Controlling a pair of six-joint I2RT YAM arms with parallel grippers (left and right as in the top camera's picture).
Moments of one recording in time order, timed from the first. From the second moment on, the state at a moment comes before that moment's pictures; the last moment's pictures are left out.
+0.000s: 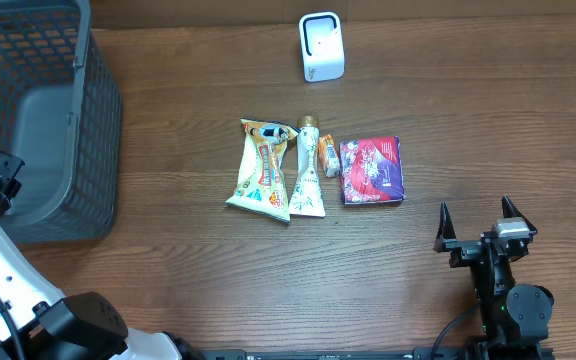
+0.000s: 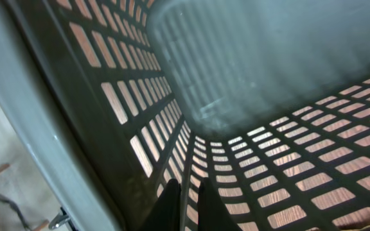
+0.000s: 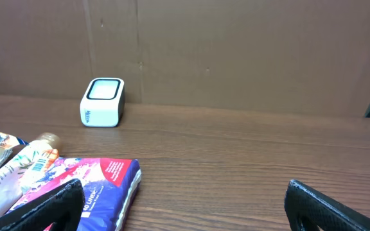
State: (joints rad) left arm 0.67 1.68 1.95 -1.58 -0.13 -0.53; right arm 0.05 0.01 0.02 -0.03 -0.03 -0.03
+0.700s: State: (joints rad) left arm 0.67 1.69 1.95 -1.68 -0.20 -0.64; right arm 0.05 0.01 0.02 -0.03 -0.03 -0.03
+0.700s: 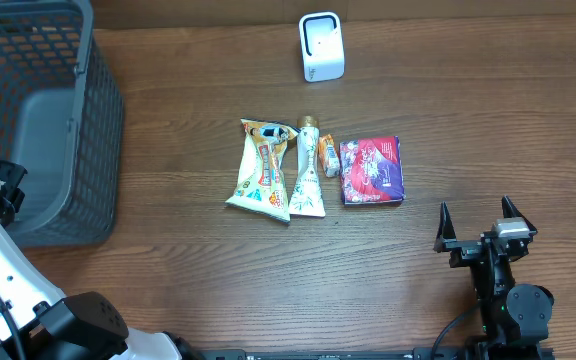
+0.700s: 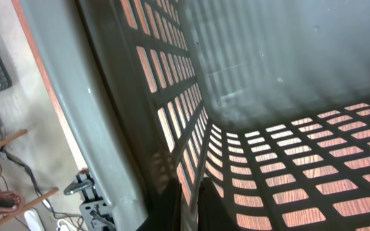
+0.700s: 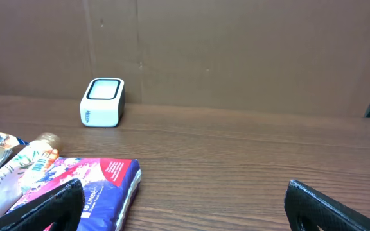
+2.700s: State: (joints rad) left arm 0.26 1.25 1.95 -1.34 0.38 -0.24; right arm 0.05 0.01 0.02 -0.03 -0.03 -0.03
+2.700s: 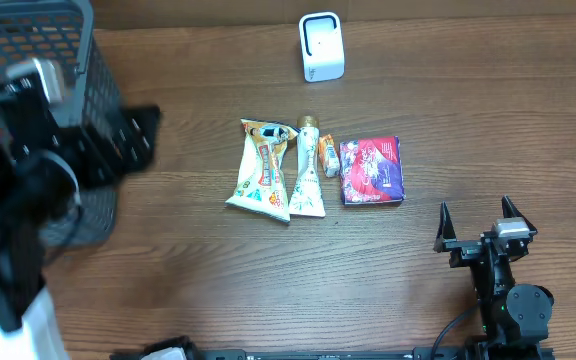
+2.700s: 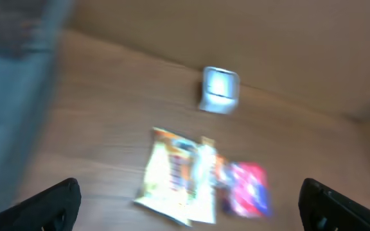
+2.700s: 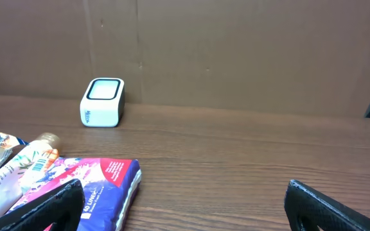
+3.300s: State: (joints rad) left arm -0.26 1.62 1.95 -1.37 -0.29 -0.33; right arm 0.05 0.01 0.02 -0.03 -0.03 -0.03
